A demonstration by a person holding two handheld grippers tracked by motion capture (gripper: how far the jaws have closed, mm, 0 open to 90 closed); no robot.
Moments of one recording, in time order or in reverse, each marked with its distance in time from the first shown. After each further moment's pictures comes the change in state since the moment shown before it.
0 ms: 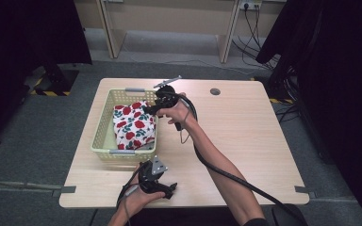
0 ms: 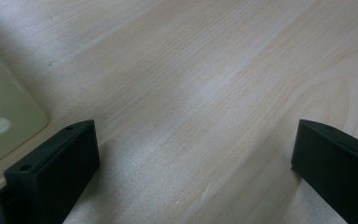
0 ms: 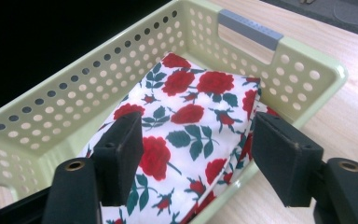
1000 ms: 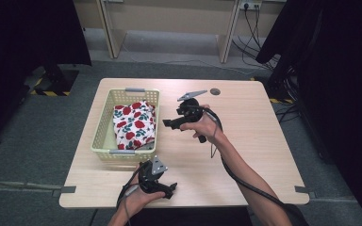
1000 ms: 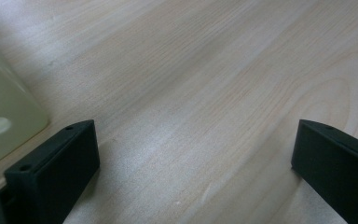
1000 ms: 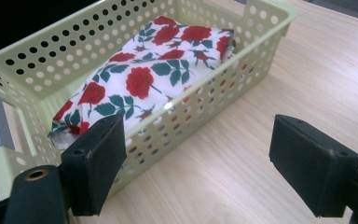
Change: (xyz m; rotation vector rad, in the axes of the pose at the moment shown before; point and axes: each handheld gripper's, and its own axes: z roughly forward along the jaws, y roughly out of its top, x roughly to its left) left arm 0.000 0.000 0.000 0.001 0.002 0.001; right arm -0.021 -0.060 -0.055 -0.015 -0.002 -0.036
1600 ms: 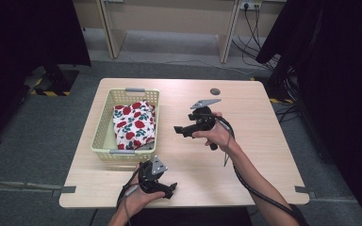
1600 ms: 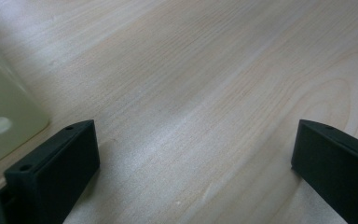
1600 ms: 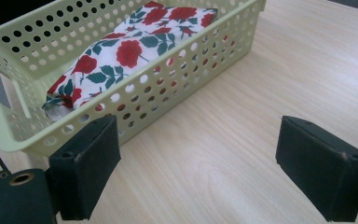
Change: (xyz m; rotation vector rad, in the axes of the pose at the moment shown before) left arm 0.000 0.000 0.000 0.000 0.001 -0.001; right arm -0.010 -0.035 -0.025 -0.021 -0.017 0.005
